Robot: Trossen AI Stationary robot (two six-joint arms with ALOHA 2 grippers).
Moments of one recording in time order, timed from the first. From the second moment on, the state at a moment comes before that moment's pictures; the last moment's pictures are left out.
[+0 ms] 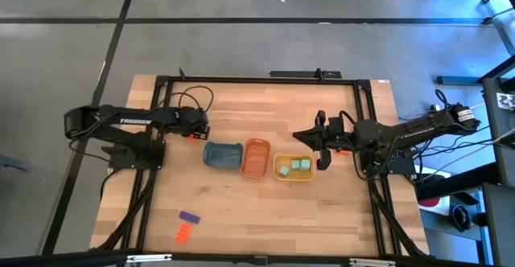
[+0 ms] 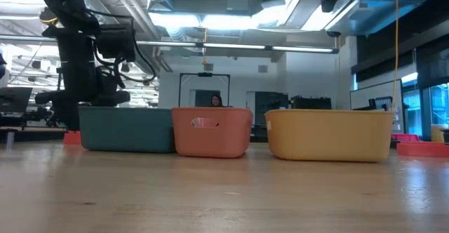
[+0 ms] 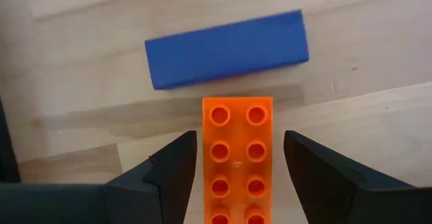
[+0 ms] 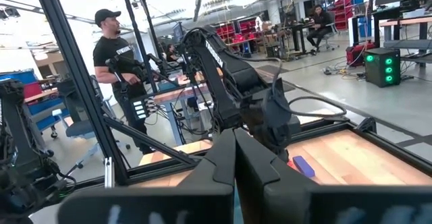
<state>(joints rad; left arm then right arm) 0.38 1.20 0.48 -0.59 -0.27 -0.99 0.20 0.99 0.56 0.54 0.27 0.23</state>
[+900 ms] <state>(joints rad) 0.35 0.93 0.51 -0.59 -0.18 -0.83 0.20 0.99 0.56 0.54 0.27 0.23</state>
